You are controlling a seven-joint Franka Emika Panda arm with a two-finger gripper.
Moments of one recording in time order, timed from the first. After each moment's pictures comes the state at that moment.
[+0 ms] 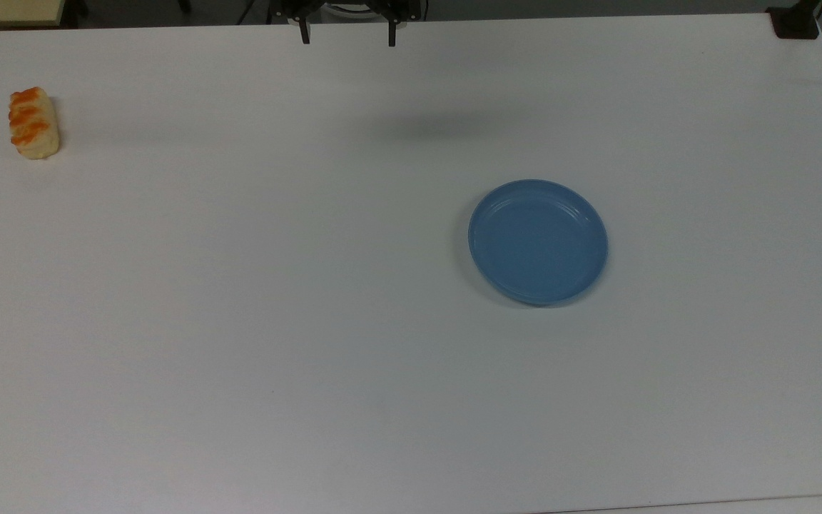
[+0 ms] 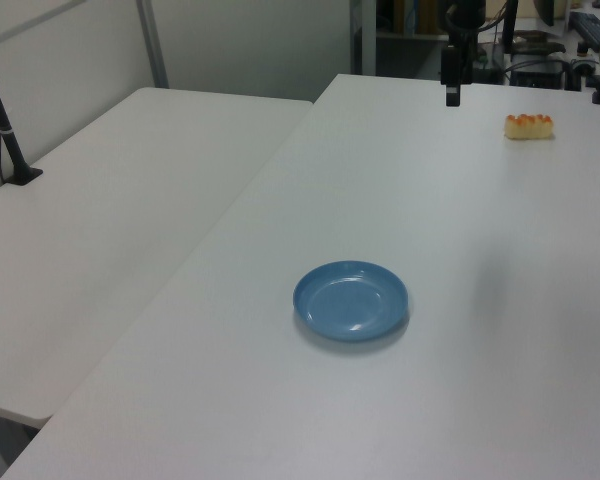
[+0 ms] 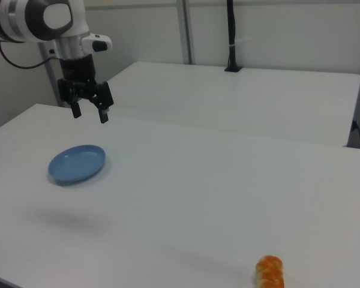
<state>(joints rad) 0.13 0.02 -0.05 -1.63 -0.02 1.58 0.07</state>
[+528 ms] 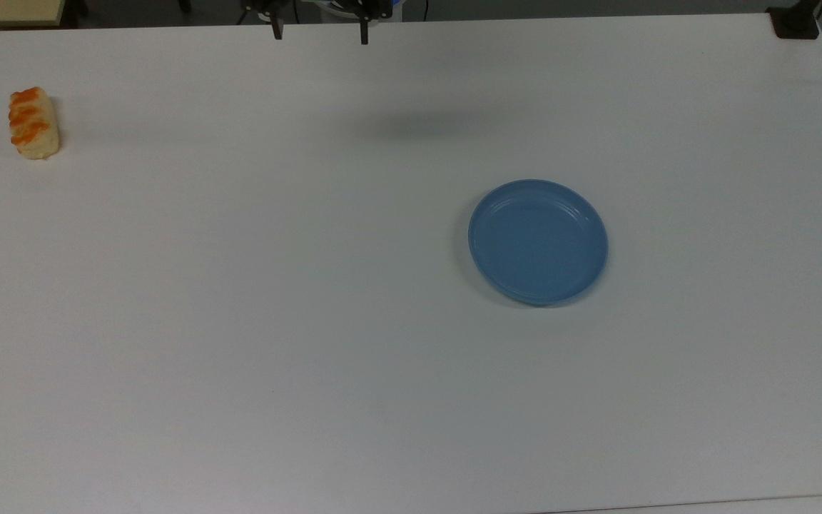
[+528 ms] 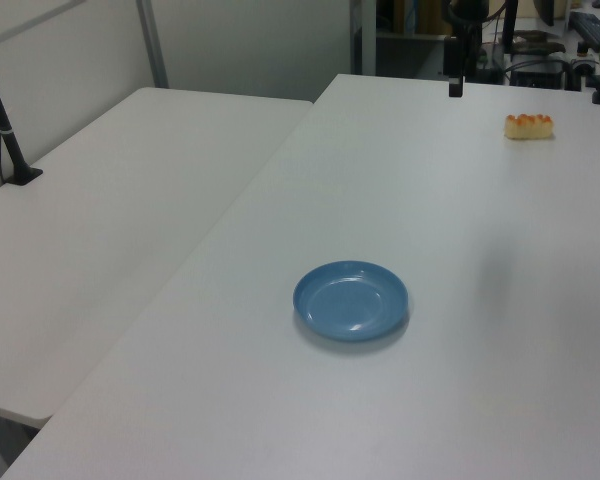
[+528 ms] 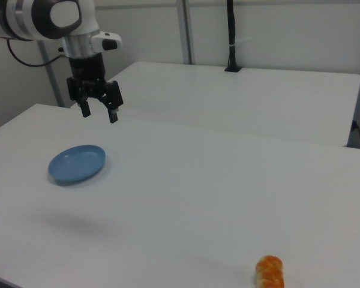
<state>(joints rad) 0.13 0.01 -0.11 -1.62 -0.02 1.57 0.04</state>
